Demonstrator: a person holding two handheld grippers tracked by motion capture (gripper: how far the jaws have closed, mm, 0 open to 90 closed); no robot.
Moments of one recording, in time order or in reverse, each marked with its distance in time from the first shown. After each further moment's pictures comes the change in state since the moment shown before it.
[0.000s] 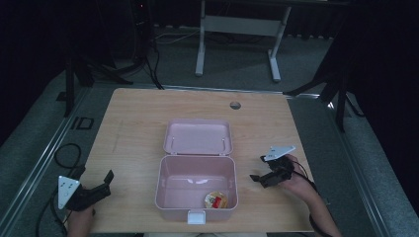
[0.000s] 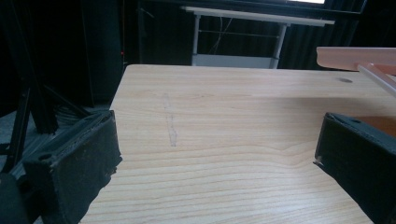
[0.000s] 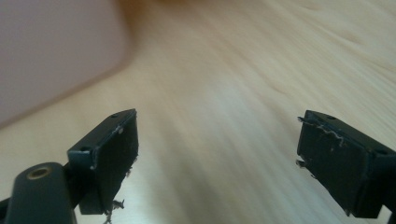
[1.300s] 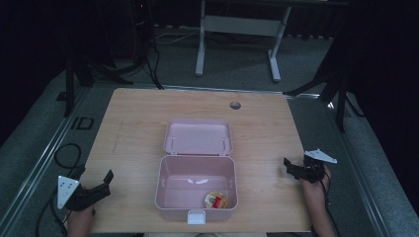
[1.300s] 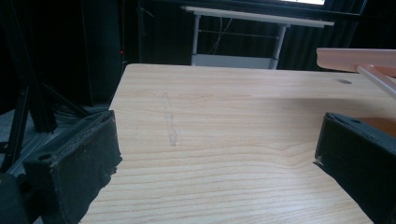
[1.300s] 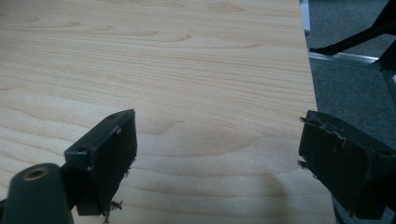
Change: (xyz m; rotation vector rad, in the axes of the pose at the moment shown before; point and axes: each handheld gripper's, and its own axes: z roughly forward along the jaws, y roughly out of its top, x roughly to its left) left arm 0.001 0.000 0.000 0.000 -0.002 -0.009; right arm -0.054 -0.089 -0.028 -0.216 -0.535 0.529
